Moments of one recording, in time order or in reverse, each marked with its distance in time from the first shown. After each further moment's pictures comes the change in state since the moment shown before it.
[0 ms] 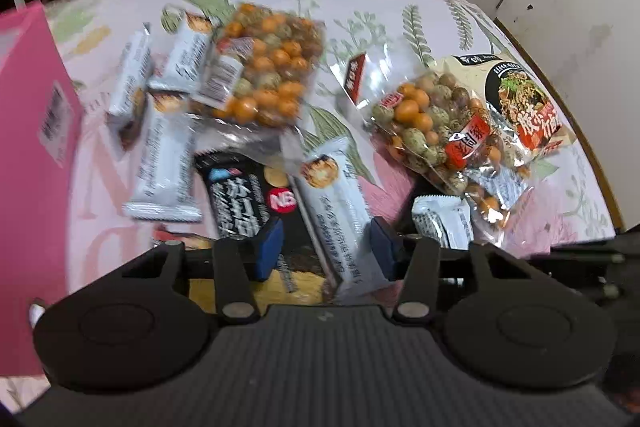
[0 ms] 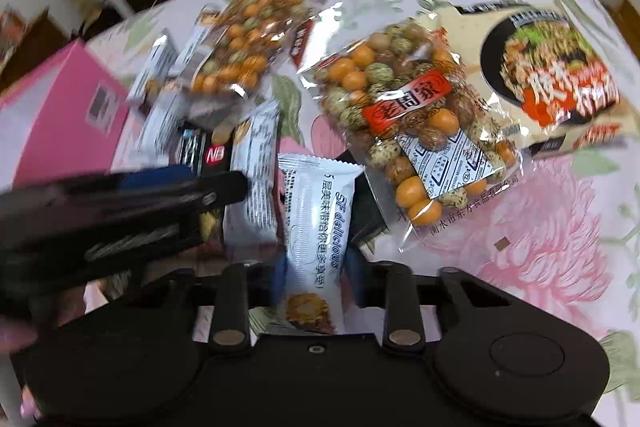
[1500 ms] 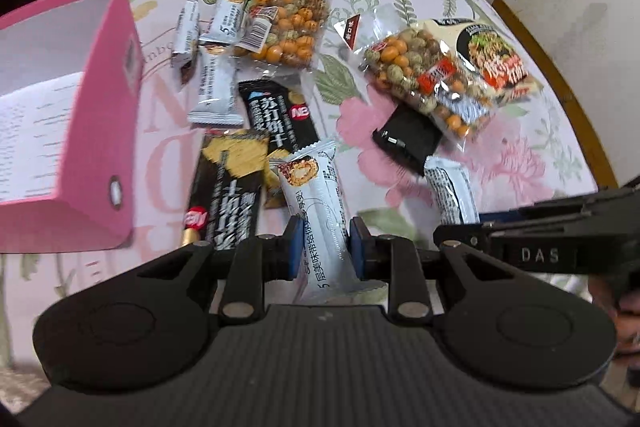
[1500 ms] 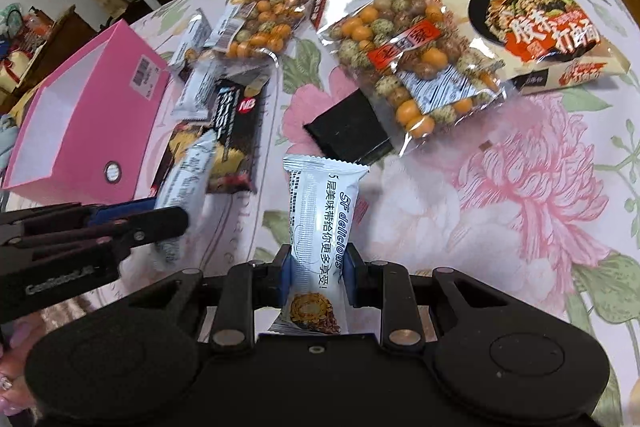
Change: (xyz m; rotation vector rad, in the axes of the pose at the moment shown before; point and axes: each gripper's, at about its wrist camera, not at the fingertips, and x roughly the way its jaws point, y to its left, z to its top) left arm -0.092 -0.005 -0.052 0.043 0.069 0.056; right arm -0.026 -0.010 -0.038 0.035 0.041 0.111
